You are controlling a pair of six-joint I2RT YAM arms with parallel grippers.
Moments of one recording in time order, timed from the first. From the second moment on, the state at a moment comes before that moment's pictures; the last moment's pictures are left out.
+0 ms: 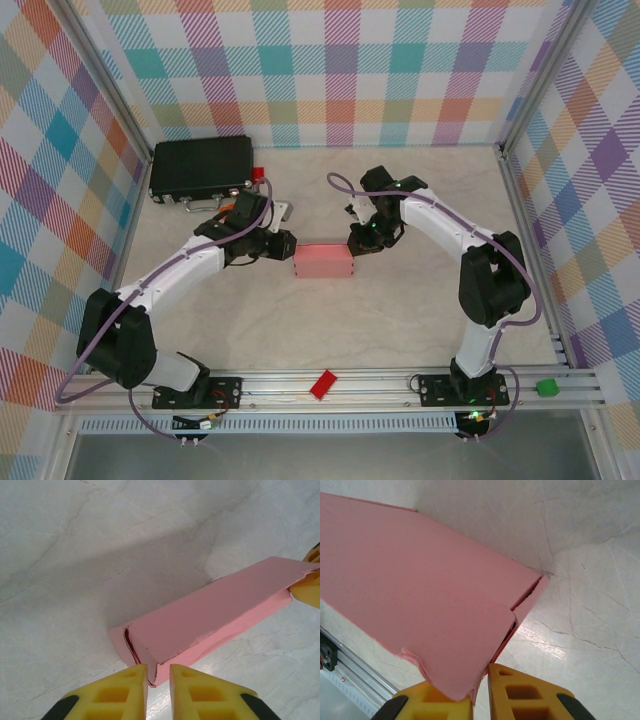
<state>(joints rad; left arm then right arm) -0.48 1.43 1.06 -0.55 0.25 -0.24 0.51 1.82 1.50 -1.06 -0.41 0.13</state>
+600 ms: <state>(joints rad) -0.48 1.45 1.04 -0.54 0.25 -0.24 0.52 1.82 1.50 -1.06 -0.41 0.13</state>
